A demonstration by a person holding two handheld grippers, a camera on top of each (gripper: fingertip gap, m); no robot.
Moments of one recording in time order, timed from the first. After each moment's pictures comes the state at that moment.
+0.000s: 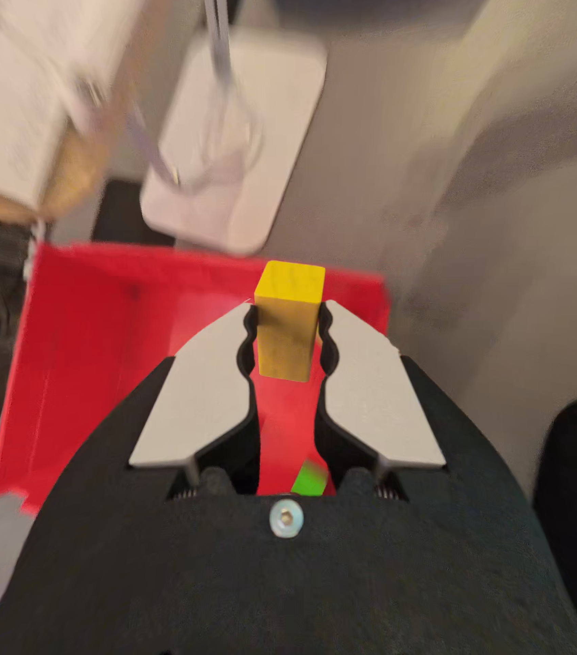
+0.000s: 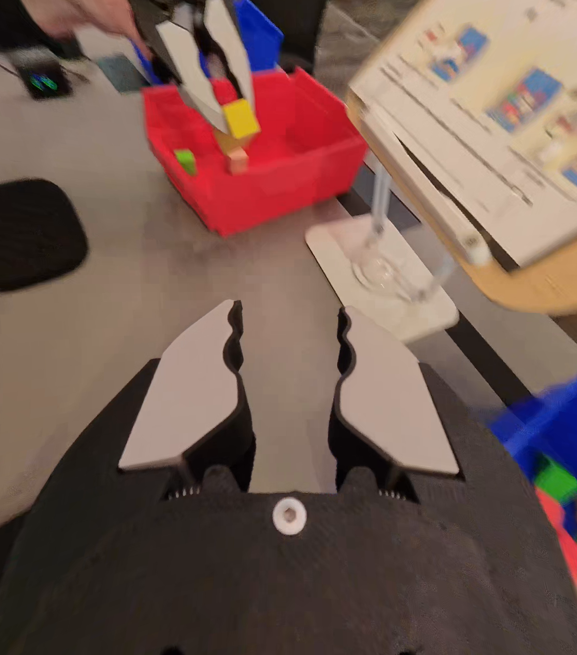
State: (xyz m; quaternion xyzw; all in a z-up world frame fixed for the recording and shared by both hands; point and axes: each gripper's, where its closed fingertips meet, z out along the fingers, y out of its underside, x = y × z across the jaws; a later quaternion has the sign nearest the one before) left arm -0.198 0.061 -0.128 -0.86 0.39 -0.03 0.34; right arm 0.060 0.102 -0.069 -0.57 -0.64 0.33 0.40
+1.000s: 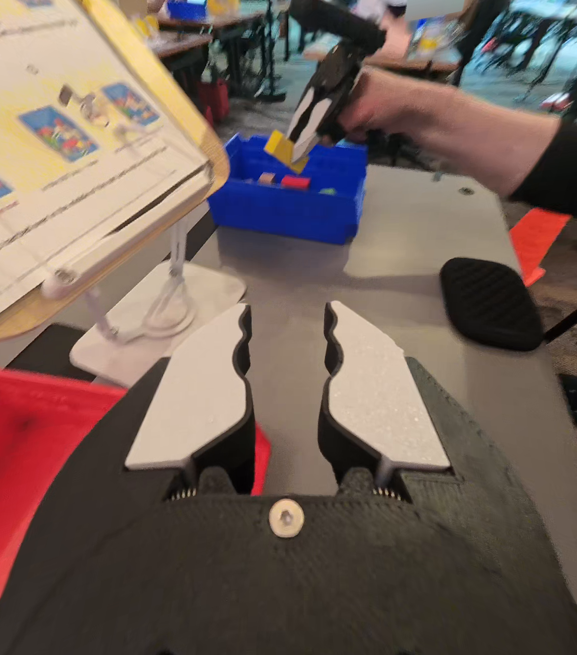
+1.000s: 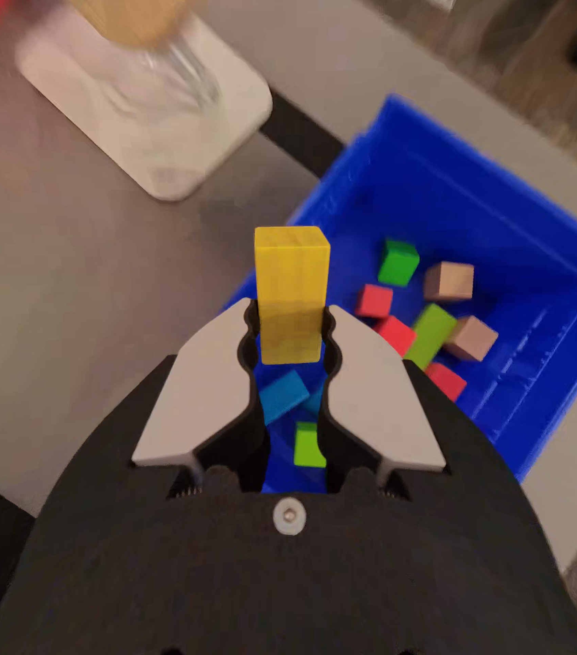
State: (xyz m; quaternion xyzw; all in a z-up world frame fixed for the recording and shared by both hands) left arm -0.113 0.036 -0.055 -0.76 0.30 -0.22 0.53; right arm 0.163 0.317 -0.145 -0.79 -0.53 0.15 0.25
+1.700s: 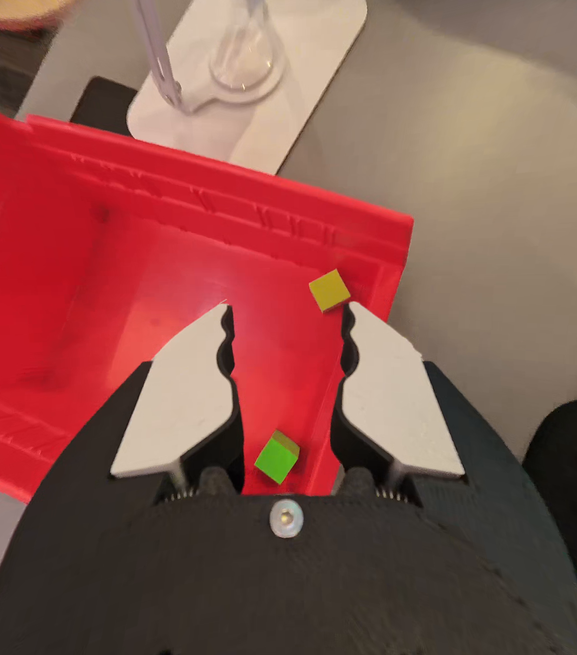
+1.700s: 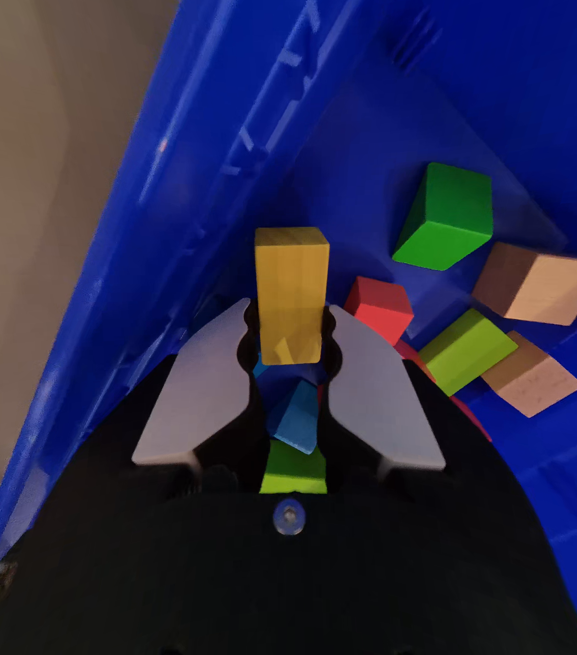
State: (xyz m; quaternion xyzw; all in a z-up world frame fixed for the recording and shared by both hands) left arm -0.228 0.040 -0.166 -0.90 0.30 -0.05 0.32; right arm 0.158 0.357 -0.252 -0.83 -0.56 0.04 0.02
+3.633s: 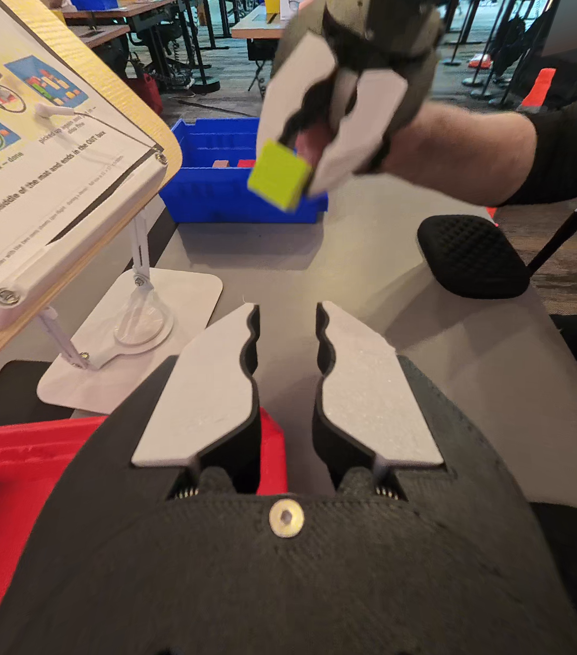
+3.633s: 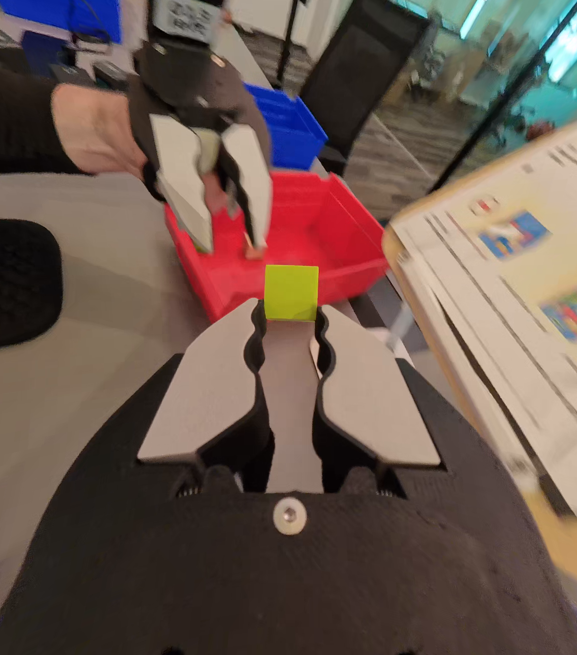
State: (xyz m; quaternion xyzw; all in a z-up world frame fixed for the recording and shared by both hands) left arm -0.110 0.045 -0.082 -0.72 0.39 -0.26 0.51; right arm -0.048 0.094 -0.052 -0.48 -0.68 0.34 0.44
